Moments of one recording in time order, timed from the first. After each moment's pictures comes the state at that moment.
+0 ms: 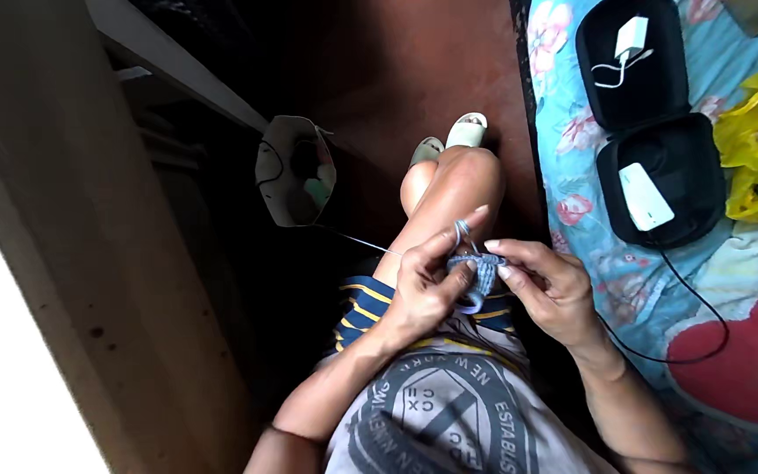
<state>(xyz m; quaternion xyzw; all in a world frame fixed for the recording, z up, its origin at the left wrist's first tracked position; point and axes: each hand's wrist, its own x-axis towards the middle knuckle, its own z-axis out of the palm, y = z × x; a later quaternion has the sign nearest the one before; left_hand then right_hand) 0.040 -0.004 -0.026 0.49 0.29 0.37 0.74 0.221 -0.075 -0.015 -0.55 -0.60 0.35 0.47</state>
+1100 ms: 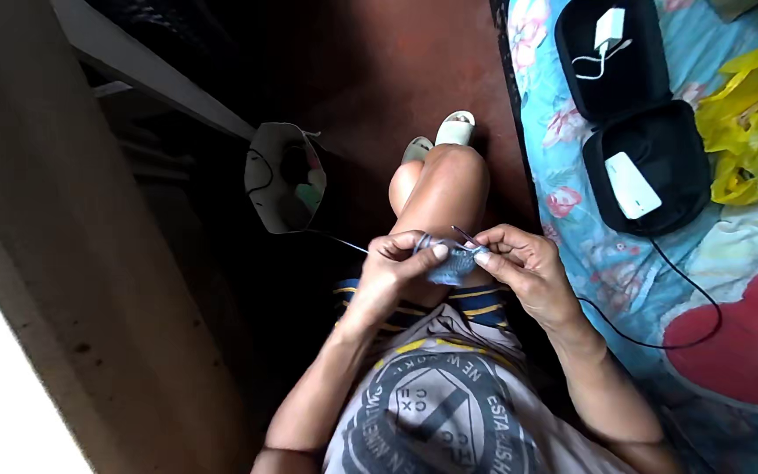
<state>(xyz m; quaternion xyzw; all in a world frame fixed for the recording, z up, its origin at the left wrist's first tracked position) 0.019 0.012 -0.035 0.44 0.35 0.28 0.78 0.211 -0.070 -0.014 -0.60 -0.40 0.50 0.48</state>
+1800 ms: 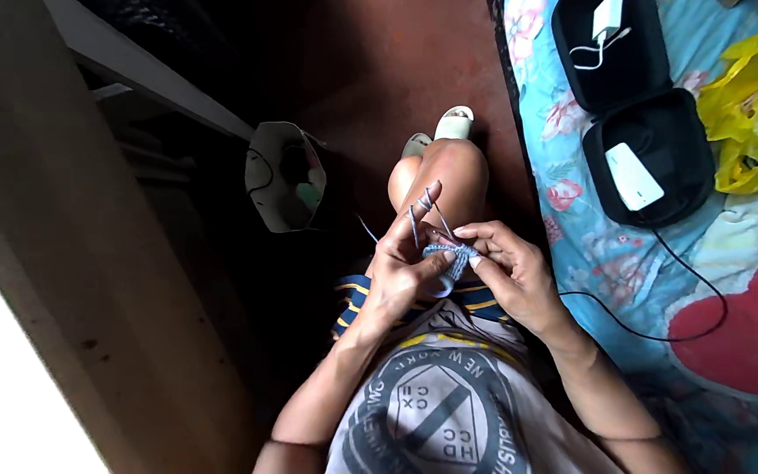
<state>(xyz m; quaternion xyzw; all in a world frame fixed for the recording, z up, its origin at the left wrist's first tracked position) 0.031 0.004 -0.029 0.47 0.32 0.31 0.76 0.196 -0.077 -0.013 -0.63 -0.49 0.41 0.44</state>
